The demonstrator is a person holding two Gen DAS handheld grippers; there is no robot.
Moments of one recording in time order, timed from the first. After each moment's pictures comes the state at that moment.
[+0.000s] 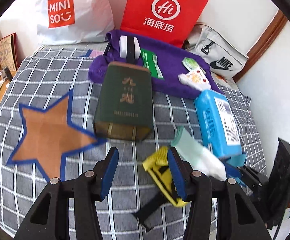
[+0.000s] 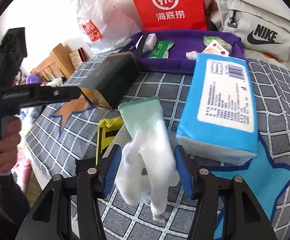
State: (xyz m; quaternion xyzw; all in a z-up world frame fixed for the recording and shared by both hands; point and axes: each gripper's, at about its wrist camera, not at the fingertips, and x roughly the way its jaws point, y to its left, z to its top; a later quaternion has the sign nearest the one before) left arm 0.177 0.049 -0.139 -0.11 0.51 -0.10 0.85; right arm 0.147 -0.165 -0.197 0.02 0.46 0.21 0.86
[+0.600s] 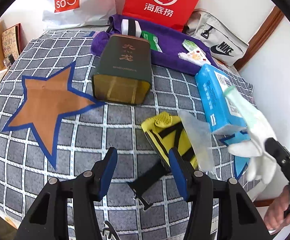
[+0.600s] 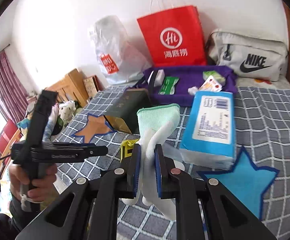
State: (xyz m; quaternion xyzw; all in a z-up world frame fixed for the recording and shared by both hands) left arm 0.135 0.037 -0.164 -0.10 0.52 -0.09 0.84; right arm 0.086 -0.202 -0.131 0.07 0.36 0.23 0.90
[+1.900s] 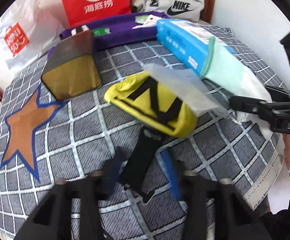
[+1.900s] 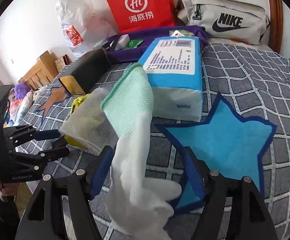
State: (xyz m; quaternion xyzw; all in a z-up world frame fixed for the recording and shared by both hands) left arm 0.098 -0.021 -0.207 0.12 0.48 -0.16 0.85; right arm 0.105 -0.224 -0.225 0.05 0.44 0.15 0.88
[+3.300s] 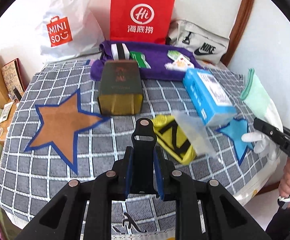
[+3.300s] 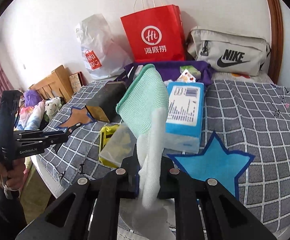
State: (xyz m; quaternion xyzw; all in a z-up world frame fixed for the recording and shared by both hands) left arm 0.101 0.041 -0.130 -0.01 0.45 -0.11 0.88; right arm 0.079 -0.228 -0.137 0.04 0.37 0.18 0.91
